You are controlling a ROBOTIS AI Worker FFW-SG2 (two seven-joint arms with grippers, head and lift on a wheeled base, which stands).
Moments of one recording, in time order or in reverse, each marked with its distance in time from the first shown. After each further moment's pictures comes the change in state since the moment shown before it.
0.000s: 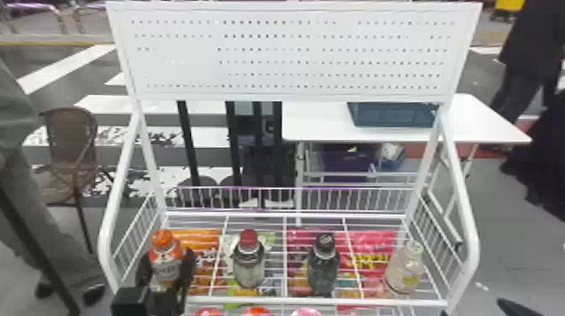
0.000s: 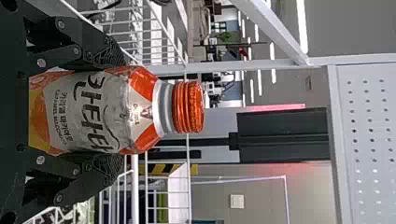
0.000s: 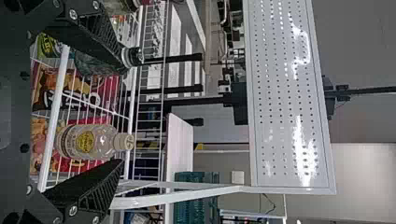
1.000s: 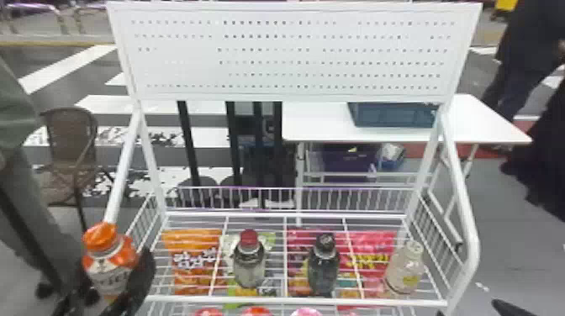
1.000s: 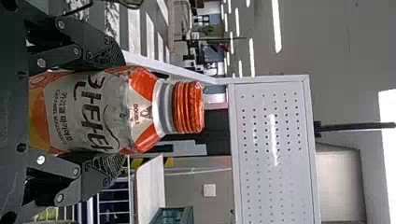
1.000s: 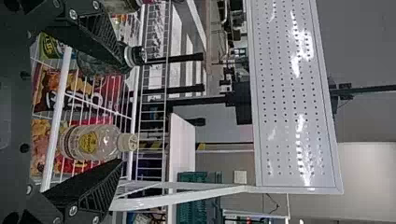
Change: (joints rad) left arm 0.541 0.011 0.164 -0.896 -0.003 0.321 -0.077; right arm -0.023 0.000 0.007 0.033 0.001 0.000 0.000
